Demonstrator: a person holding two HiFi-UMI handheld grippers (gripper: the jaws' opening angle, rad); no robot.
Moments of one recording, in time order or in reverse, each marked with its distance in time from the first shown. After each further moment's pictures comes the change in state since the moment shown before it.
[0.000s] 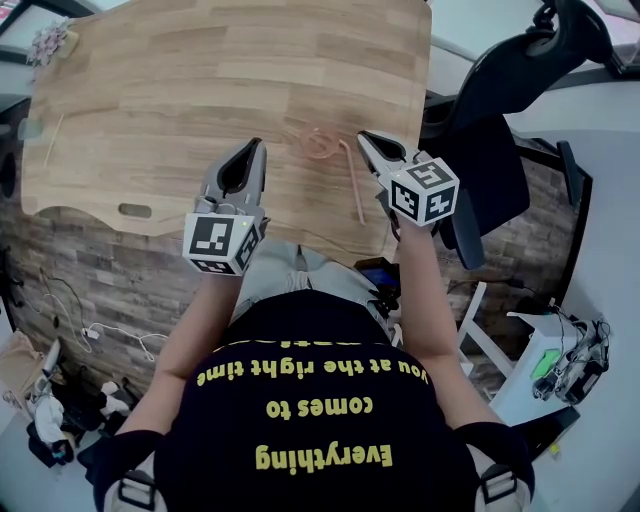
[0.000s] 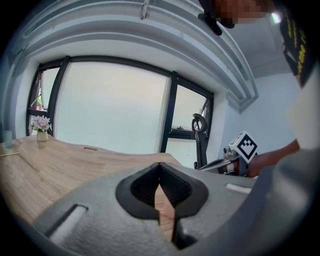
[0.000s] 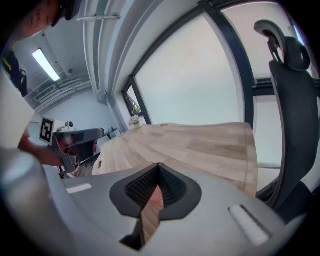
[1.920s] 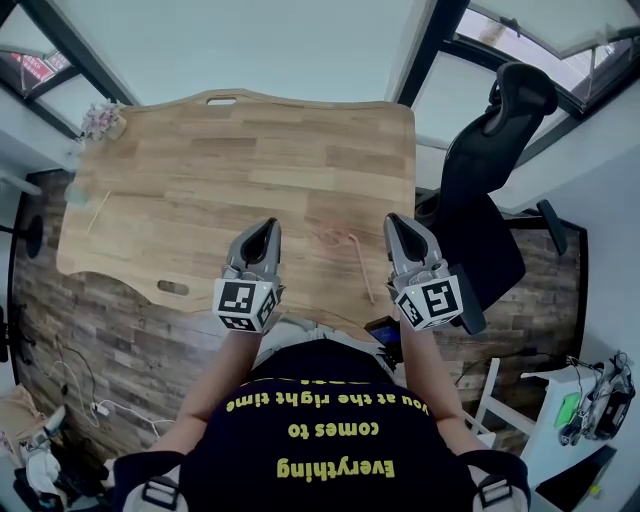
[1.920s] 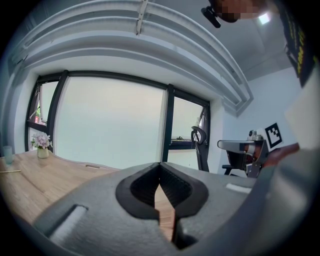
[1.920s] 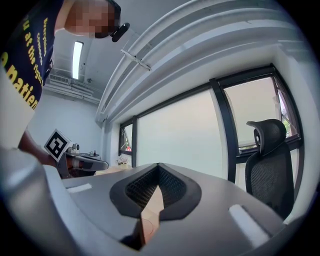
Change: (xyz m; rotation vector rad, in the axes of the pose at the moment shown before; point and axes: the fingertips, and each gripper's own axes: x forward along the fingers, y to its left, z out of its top) left arm -0.030 0.006 0.060 0.064 -0.120 -0.001; right arm -0.122 0.067 0.121 -0.257 -0.584 -0.222
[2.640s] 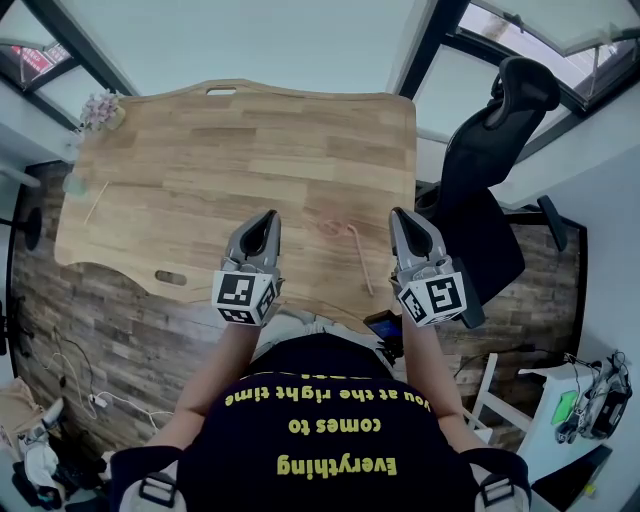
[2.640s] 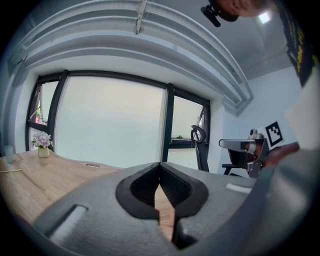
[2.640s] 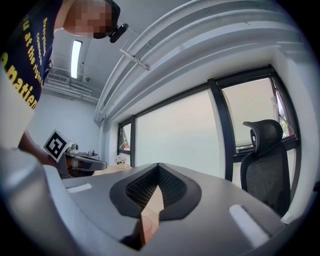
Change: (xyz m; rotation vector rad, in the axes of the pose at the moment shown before) left arm -0.002 -0.004 -0.004 0.001 0.008 0.005; right arm -0.010 -0.005 -0.001 0.002 0.008 -0.017
